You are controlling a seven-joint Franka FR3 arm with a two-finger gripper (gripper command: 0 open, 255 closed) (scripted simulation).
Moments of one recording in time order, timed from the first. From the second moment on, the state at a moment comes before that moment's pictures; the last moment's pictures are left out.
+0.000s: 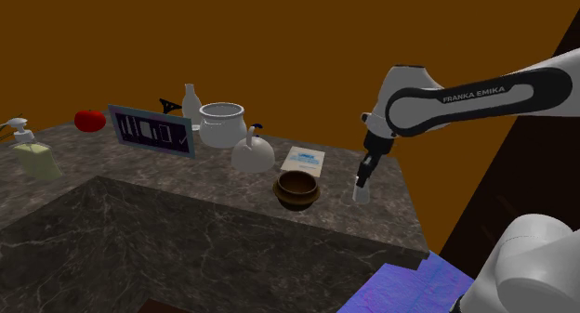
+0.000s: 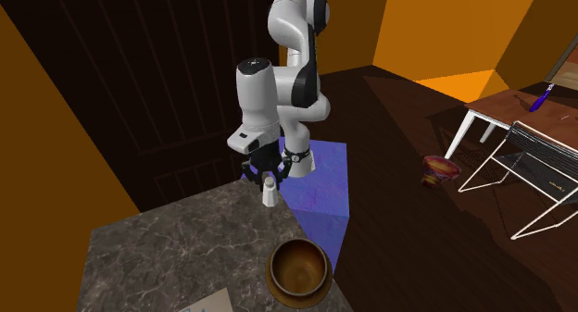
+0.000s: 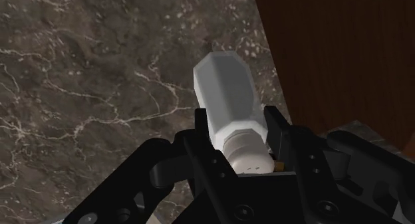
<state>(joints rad) 0.08 -0.56 -0.18 -2.61 -0.03 2.13 -0.32</state>
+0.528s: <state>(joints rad) 0.08 -0.60 -0.17 -2.52 -0.03 2.00 -0.31</state>
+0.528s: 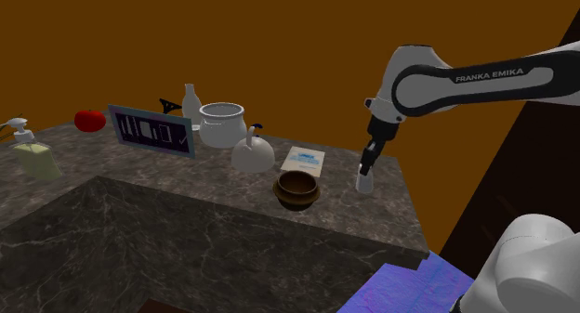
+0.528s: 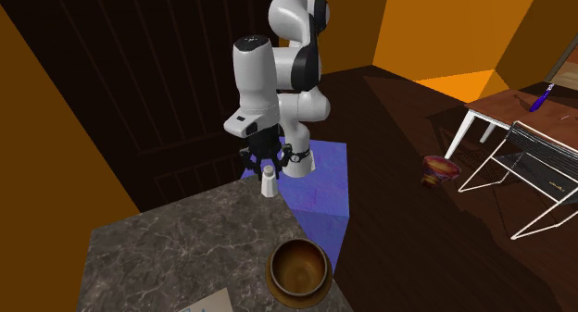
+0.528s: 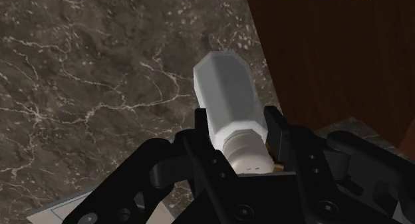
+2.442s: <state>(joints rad) 0.18 -0.05 -0.05 -1.93 0.05 1.96 -0.15</state>
